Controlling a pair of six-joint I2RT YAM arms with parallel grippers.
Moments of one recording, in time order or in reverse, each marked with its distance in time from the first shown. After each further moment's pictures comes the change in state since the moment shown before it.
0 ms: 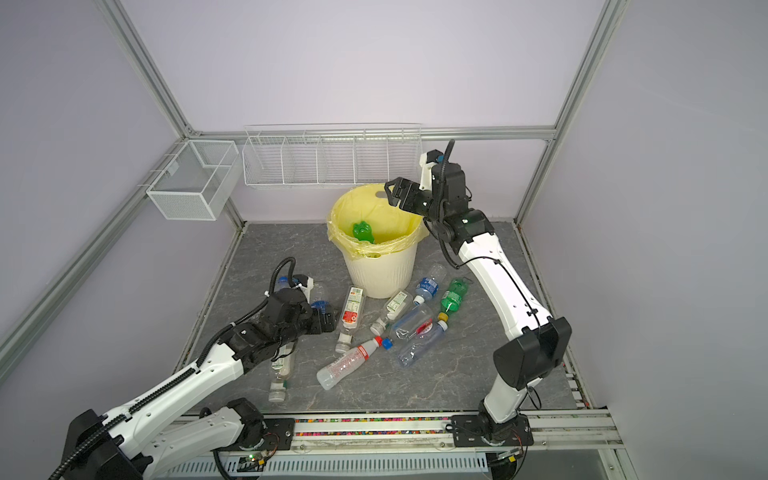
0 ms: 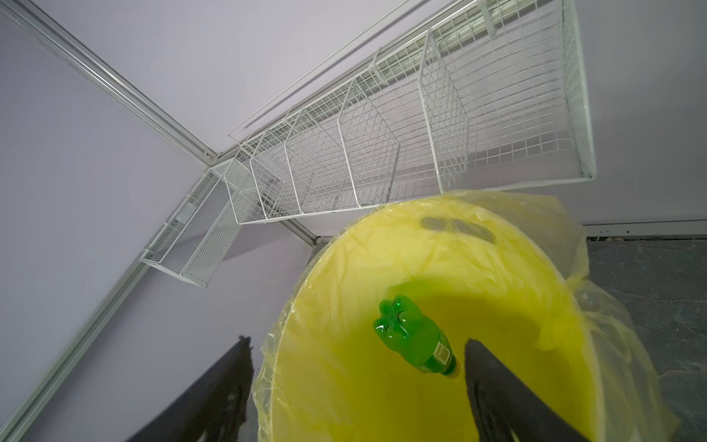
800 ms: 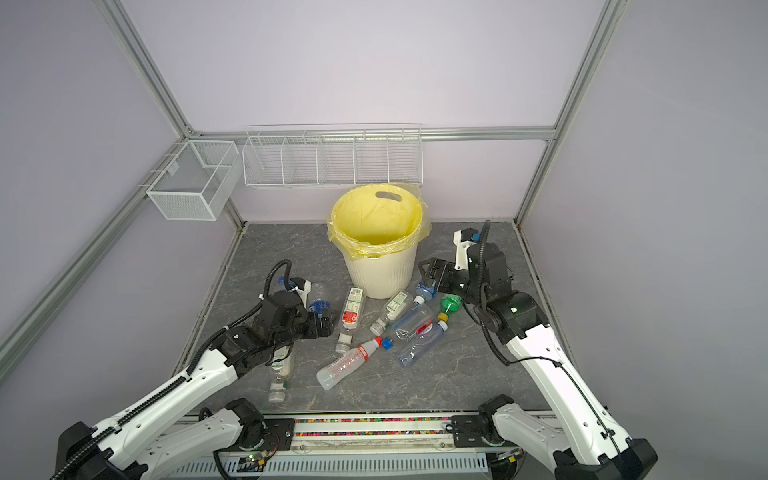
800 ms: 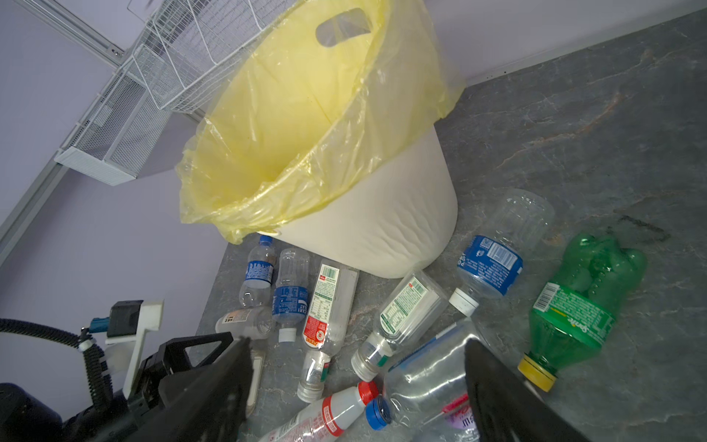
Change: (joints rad) left arm 0.000 -0.033 0.000 -0.066 0.039 -0.003; right arm 0.001 -0.649 -0.713 -0.180 0.079 -0.002
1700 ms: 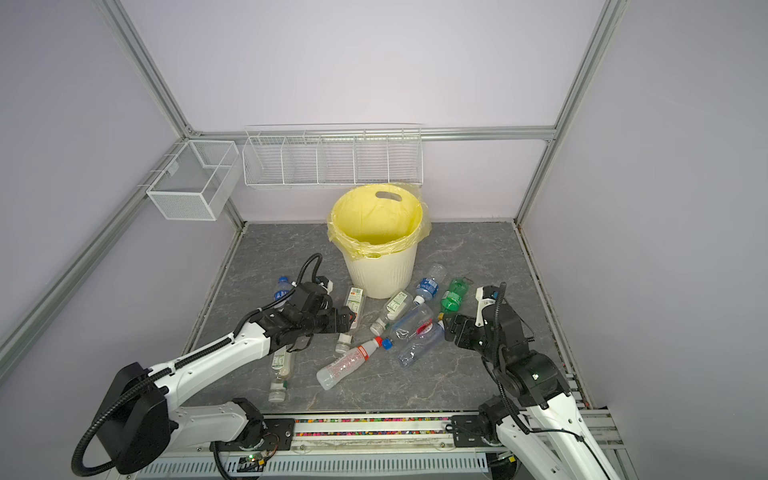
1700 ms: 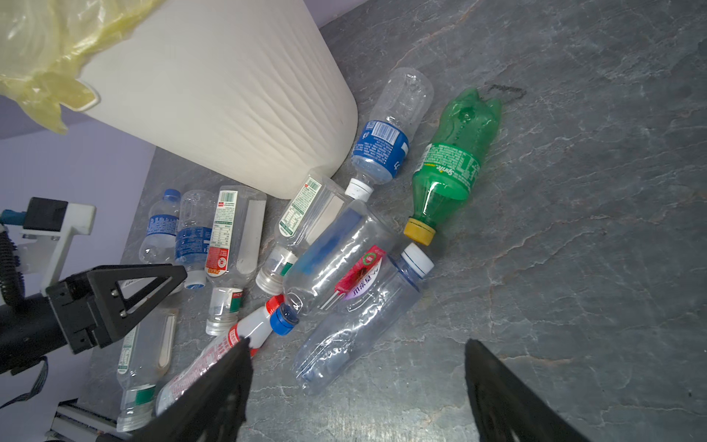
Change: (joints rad) left arm -0.024 0.313 0.082 0.089 0.052 -0.002; right arm 0.000 -0.430 -0.385 -0.190 0.148 0.031
